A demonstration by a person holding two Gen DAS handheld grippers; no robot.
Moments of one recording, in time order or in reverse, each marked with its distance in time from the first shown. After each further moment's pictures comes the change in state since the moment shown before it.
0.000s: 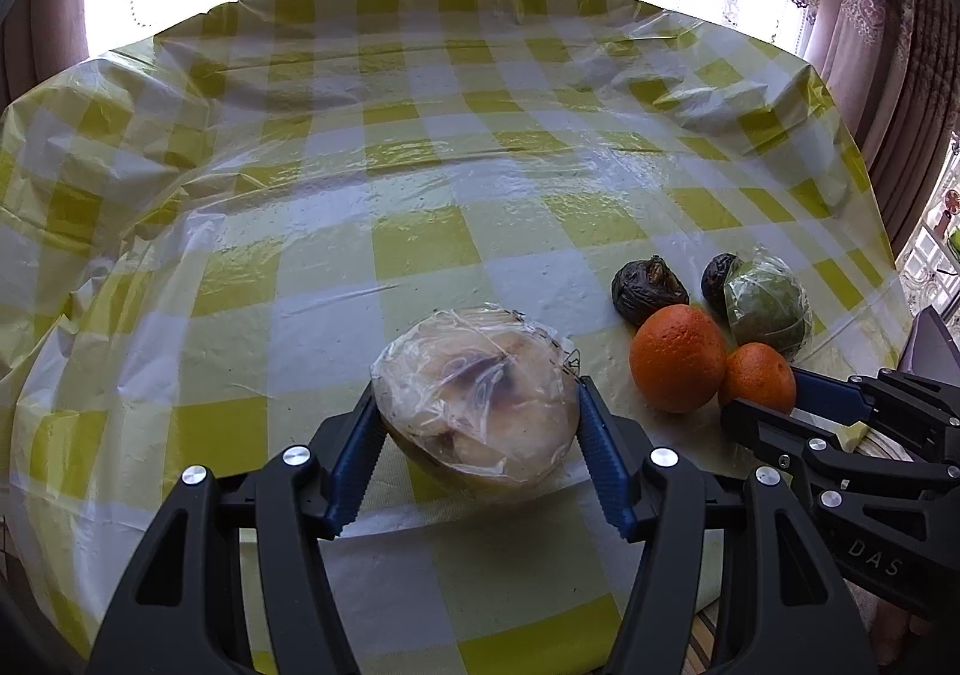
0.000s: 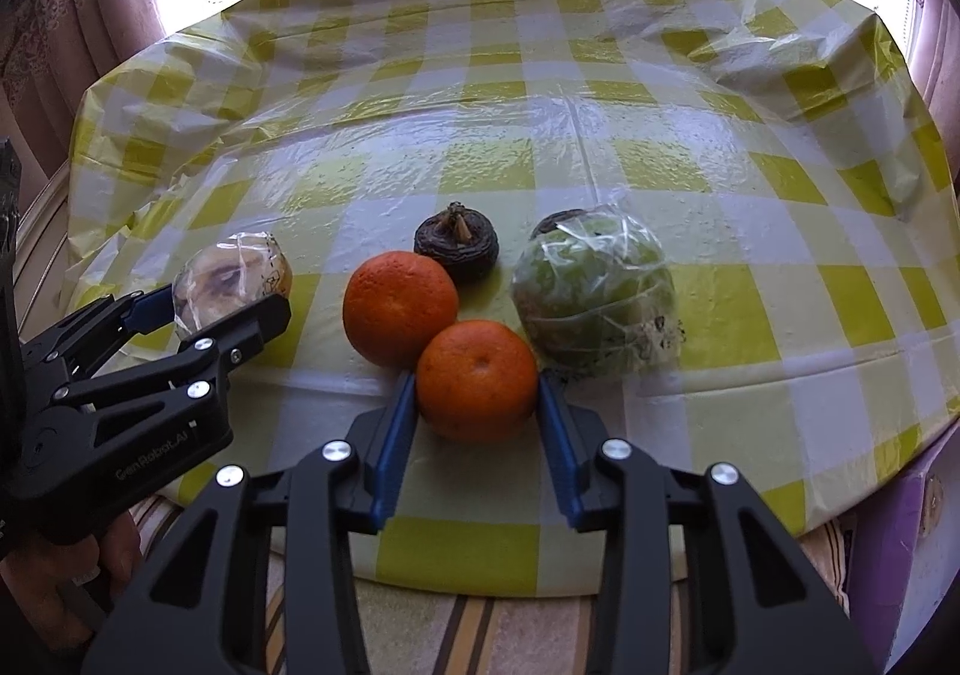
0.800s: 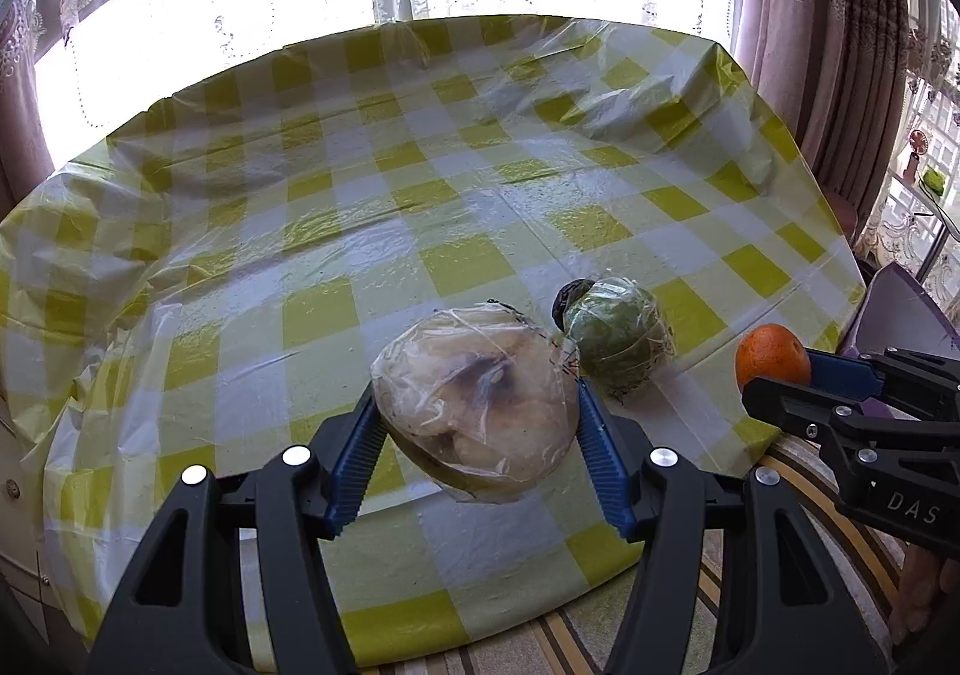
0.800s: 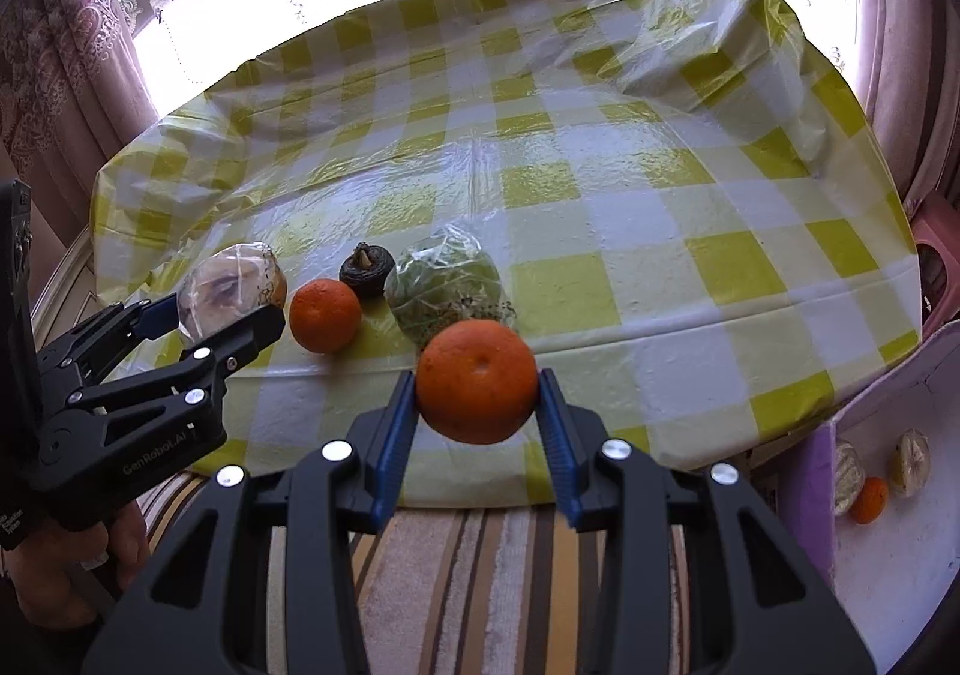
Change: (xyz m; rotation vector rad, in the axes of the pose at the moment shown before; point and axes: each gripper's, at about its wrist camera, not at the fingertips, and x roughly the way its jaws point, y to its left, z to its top) left arm -0.036 -0.088 0.013 0.171 -0.052 -0.019; right arm -0.071 -0.084 -0.023 0.140 -0.091 0.030
